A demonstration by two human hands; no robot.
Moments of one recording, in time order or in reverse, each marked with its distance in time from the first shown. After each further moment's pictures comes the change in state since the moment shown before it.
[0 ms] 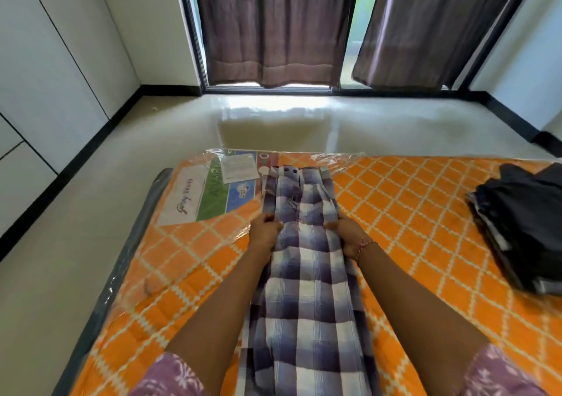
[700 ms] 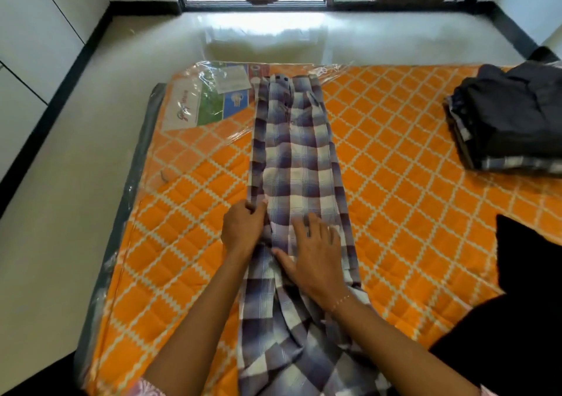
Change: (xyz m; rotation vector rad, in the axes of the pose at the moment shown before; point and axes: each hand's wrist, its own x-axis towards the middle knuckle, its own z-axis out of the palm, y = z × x) left_hand -0.184 -0.090 -0.070 0.636 0.171 0.102; right_hand -0.253 0.150 0.033 -1.386 0.095 -0.442
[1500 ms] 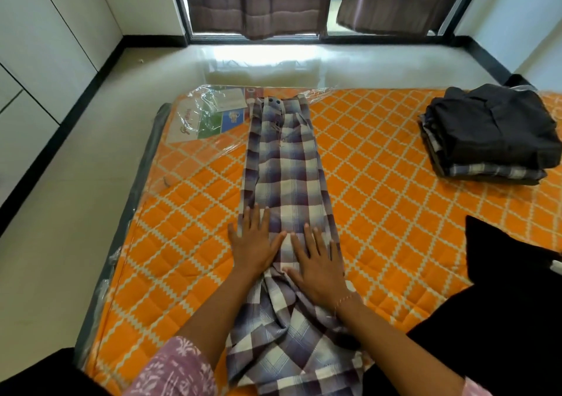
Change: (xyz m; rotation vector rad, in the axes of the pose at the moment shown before) left_hand -0.041 -0.025 0.038 0.737 -0.106 0.419; right_hand -0.033 0.043 0.011 -0.079 -0.174 -0.111
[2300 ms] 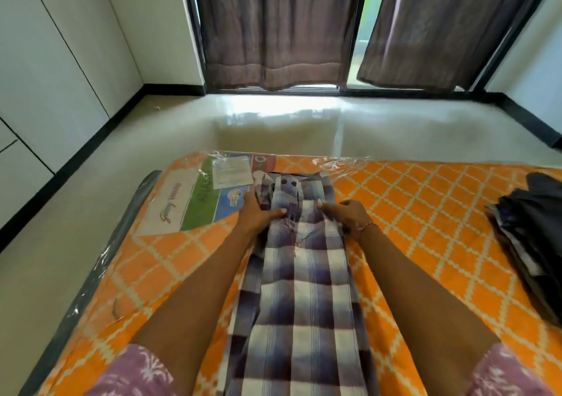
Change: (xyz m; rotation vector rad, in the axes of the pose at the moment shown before) left_hand 0.322 -0.020 -0.084 -1.123 0.079 -0.172; right_hand 0.359 0.113 -0.143 1.193 0.172 0.388
